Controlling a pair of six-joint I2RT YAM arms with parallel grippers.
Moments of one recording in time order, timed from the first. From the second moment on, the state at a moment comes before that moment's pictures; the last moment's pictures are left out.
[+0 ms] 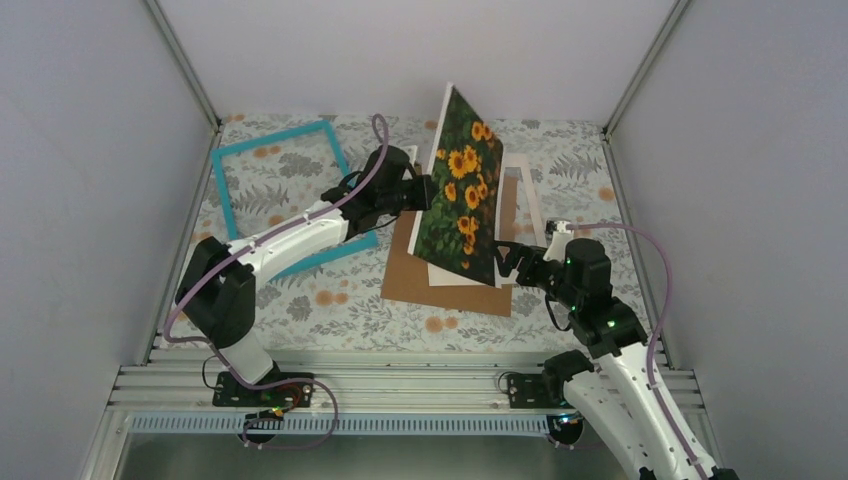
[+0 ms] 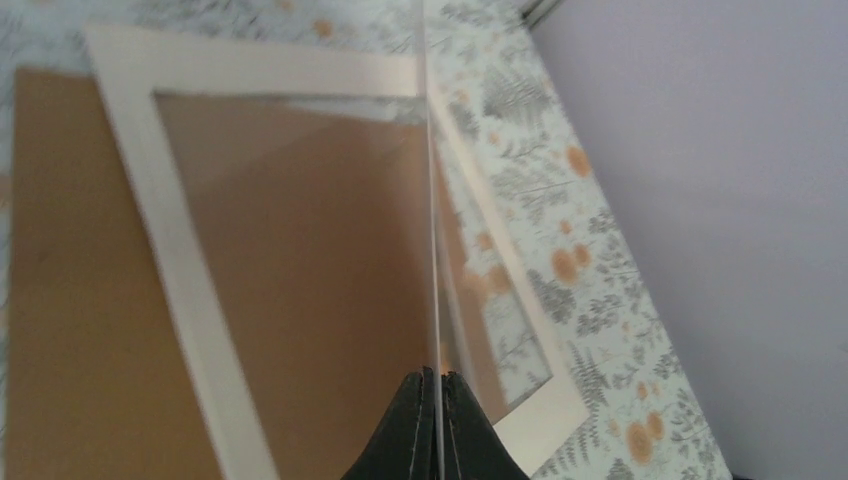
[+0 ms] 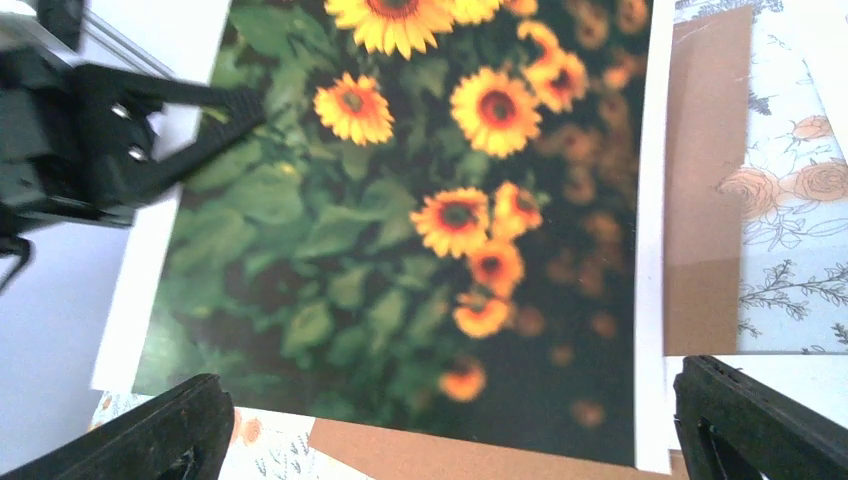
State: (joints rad) left arm -0.72 1.66 1.35 -0.19 0.12 -0.65; right arm 0.34 0.56 0.62 -0.53 -0.19 0.55
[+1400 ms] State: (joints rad) left arm -0.62 1.84 1.02 0.01 0.23 -0.72; right arm 0.34 0.58 0.62 -0.54 -0.19 0.55
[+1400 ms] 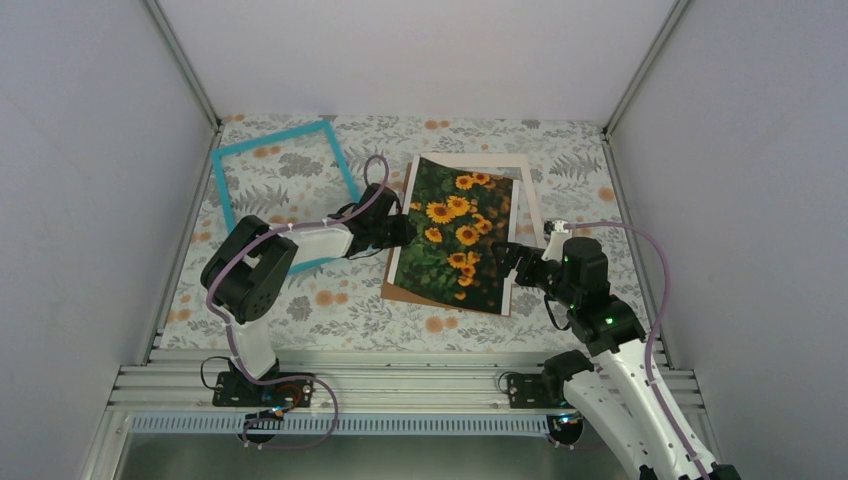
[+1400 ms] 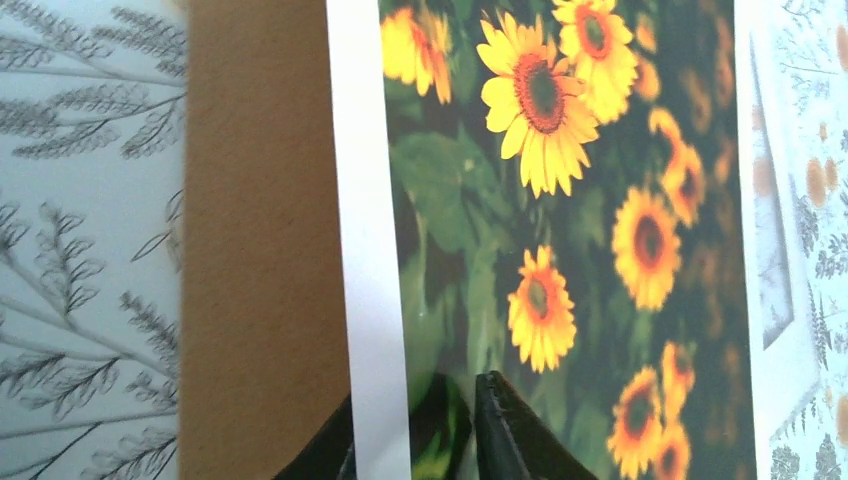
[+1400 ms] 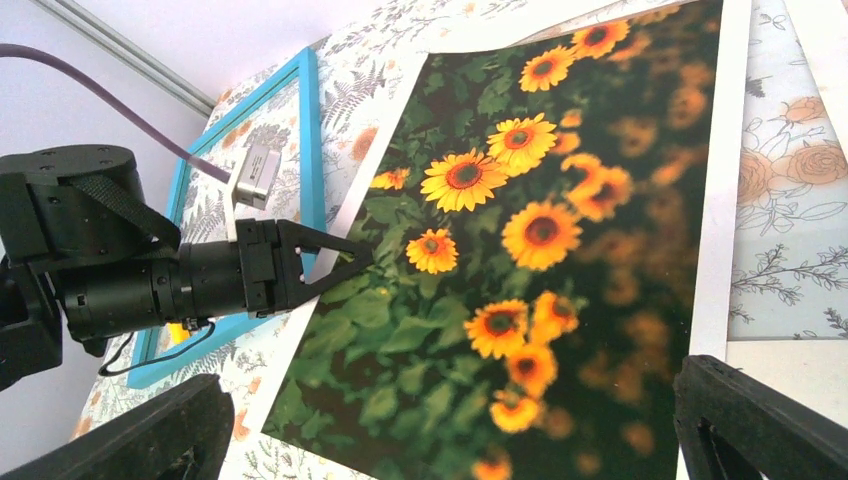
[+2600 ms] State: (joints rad) left arm -0.43 0.64 0.79 -0.54 -0.27 -0.63; right arm 0.34 0.56 0.76 -0.56 0.10 0.42
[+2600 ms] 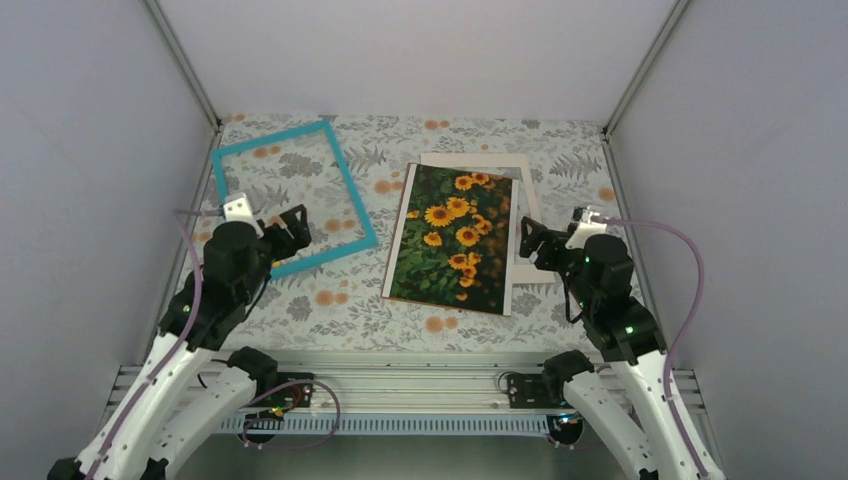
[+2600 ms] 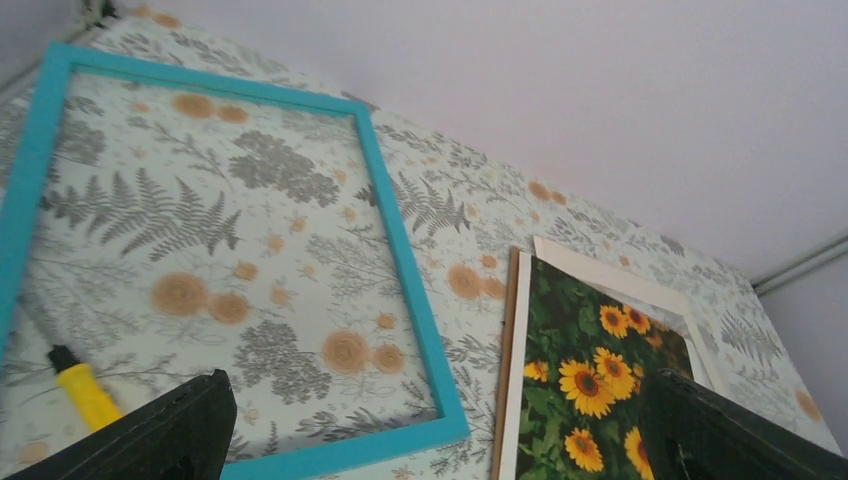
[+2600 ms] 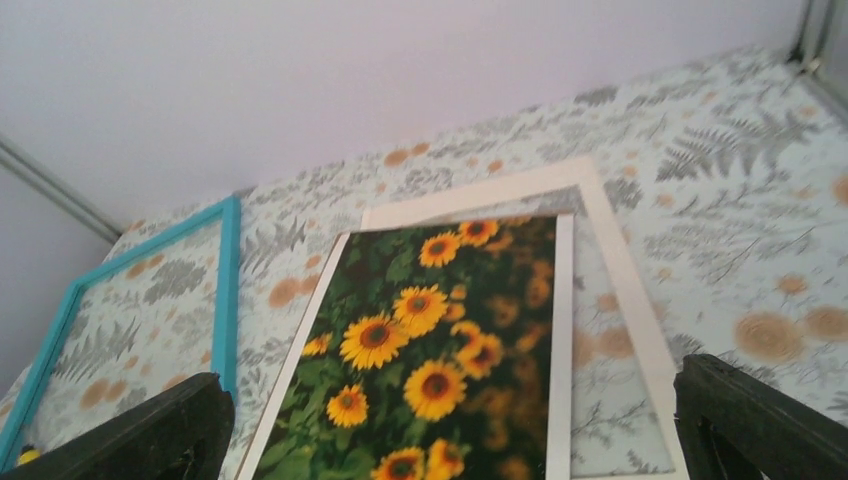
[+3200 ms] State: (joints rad) left arm -0.43 0.29 0.65 -0.66 -0.42 -0.65; right arm 0.34 0.46 0.73 -0.51 0.17 0.39
